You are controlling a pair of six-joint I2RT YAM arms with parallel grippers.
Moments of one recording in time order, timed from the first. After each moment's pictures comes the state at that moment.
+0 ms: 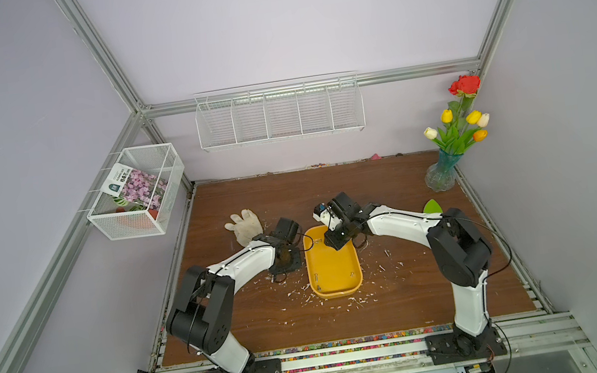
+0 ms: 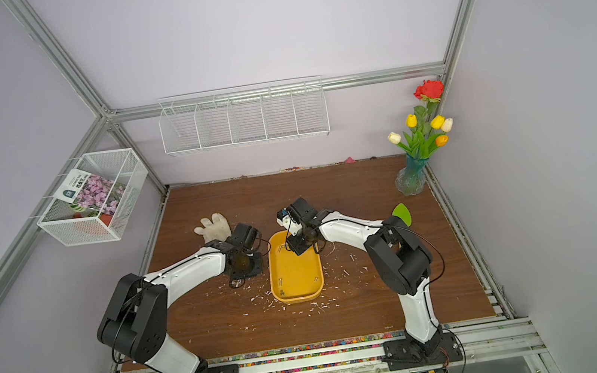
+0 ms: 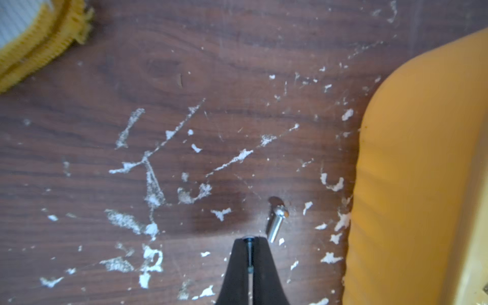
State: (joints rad) left arm -0.56 1.64 0.95 -0.57 -0.03 -0.51; right arm 0.68 1.99 1.41 -0.47 -0.21 0.02
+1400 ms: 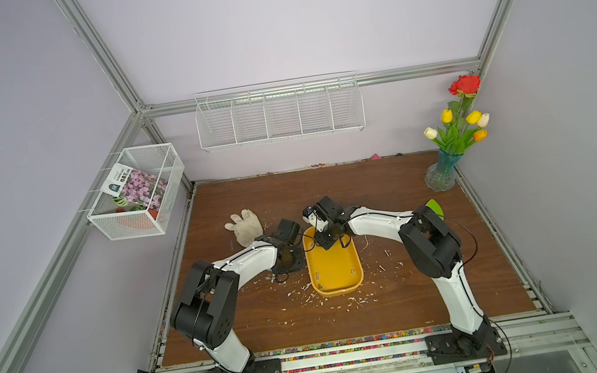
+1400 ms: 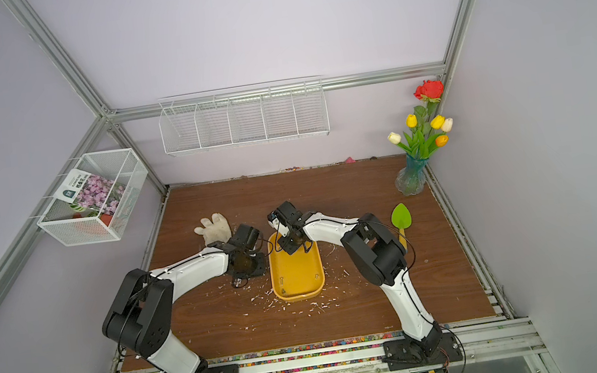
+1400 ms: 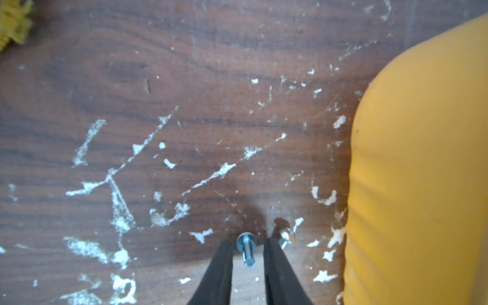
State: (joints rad) left arm -0.56 1.68 0.94 -0.52 -0.01 -0.50; right arm 0.71 2.18 1.57 -0.47 -0.08 -0.04
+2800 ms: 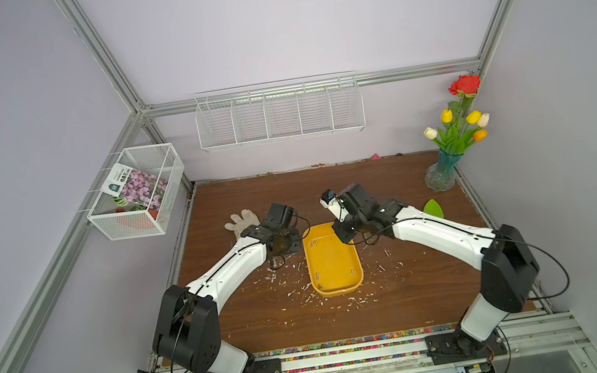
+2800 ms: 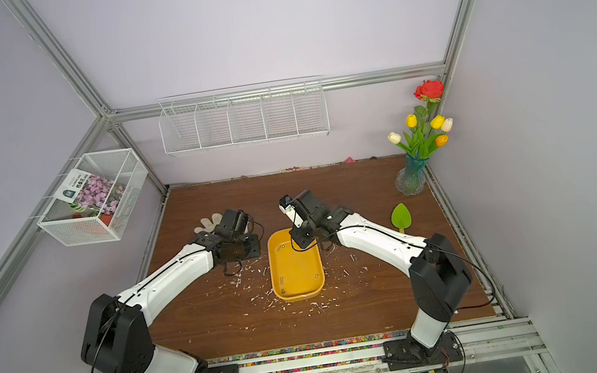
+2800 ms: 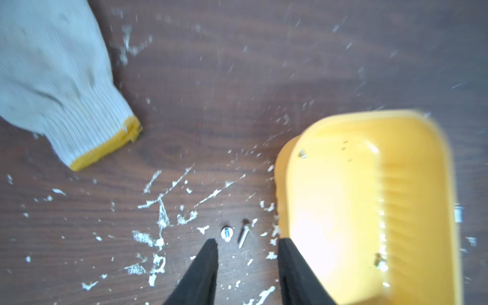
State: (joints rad) left arm -0.55 1.51 1.12 -0.62 -0.04 -0.48; right arm 0.72 1.62 1.29 -0.54 0.01 0.02
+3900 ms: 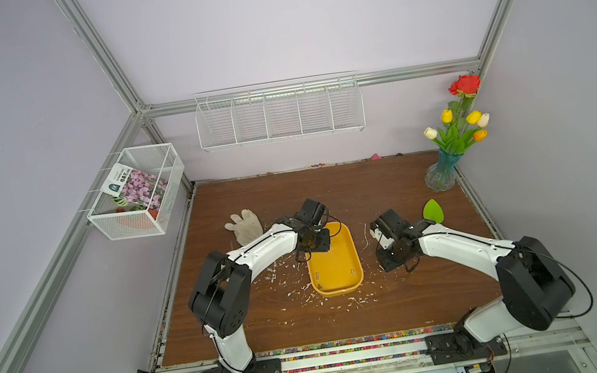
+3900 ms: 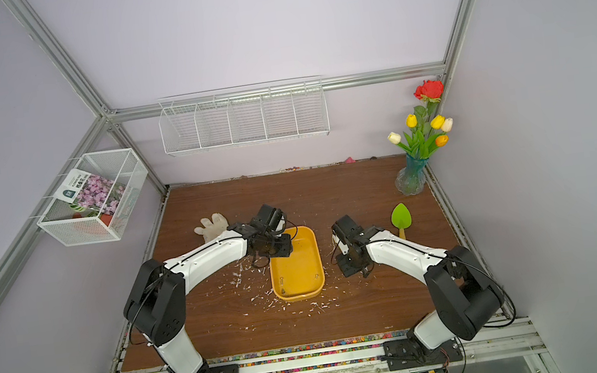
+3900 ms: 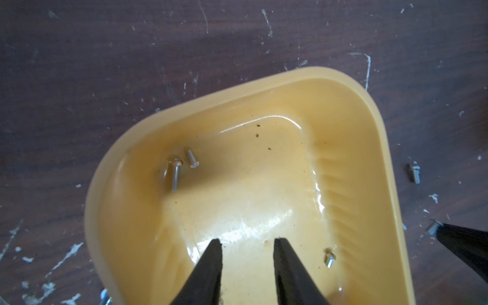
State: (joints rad) left arm -0.71 1.81 1.27 -0.57 0.07 -0.45; right arm 0.53 1.50 0.89 -0.71 -0.02 0.17
